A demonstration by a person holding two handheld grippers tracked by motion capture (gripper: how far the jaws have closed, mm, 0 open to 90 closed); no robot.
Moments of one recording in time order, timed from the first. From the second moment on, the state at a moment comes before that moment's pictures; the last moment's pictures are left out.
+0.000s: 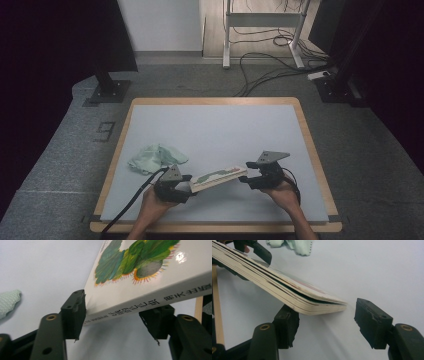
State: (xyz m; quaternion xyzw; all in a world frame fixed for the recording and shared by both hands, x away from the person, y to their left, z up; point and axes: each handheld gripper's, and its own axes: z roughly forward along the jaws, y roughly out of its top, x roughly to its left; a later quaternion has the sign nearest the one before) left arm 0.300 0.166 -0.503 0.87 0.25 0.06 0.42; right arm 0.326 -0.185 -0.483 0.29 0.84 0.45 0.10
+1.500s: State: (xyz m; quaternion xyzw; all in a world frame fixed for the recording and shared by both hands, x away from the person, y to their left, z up) left arm 0.255 0.146 -0.527 0.90 0.28 0.09 0.33; right arm 0.281 -0.187 -0.528 0.27 0.87 0.42 0.06
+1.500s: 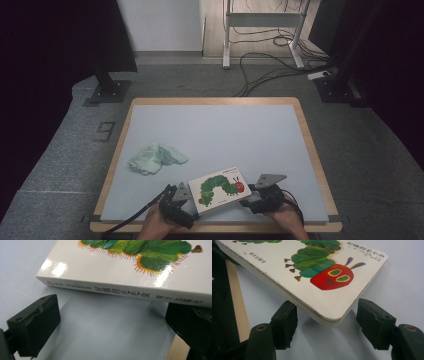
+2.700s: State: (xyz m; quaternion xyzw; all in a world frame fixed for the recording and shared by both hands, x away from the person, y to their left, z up) left arm 0.249 0.157 -0.522 0.90 0.28 0.08 0.33; right arm 0.289 -0.166 -0.529 0.31 0.85 0.41 0.07
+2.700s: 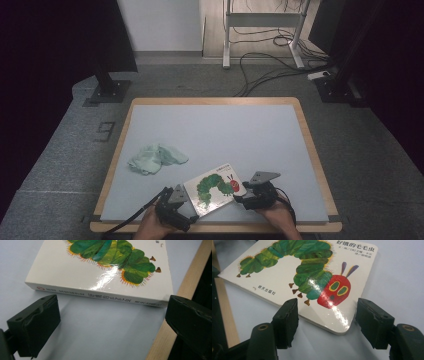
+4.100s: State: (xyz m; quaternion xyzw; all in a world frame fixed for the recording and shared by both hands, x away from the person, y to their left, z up) left arm 0.302 0.172 -0.520 0.89 0.32 0.10 0.31; right arm 0.313 -0.139 -0.530 0.31 0.85 0.41 0.10
